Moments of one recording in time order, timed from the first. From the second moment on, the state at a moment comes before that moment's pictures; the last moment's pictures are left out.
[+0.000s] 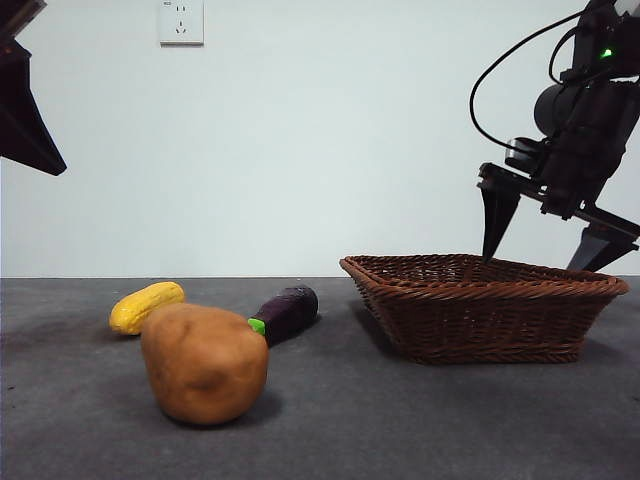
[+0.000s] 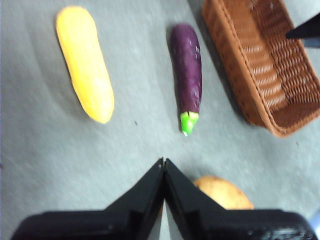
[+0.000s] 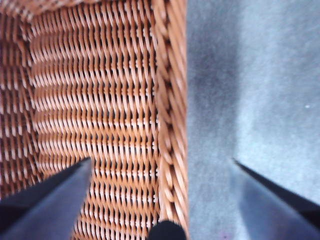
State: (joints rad) left arm -0.02 1.23 0.96 -0.68 0.57 -0.04; right arm 0.05 2.05 1.66 -0.93 -0.37 0.06
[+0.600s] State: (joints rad) left arm -0.02 1.25 0.96 -0.77 0.57 -0.05; right arm 0.05 2.09 1.66 -0.97 -0.39 0.02
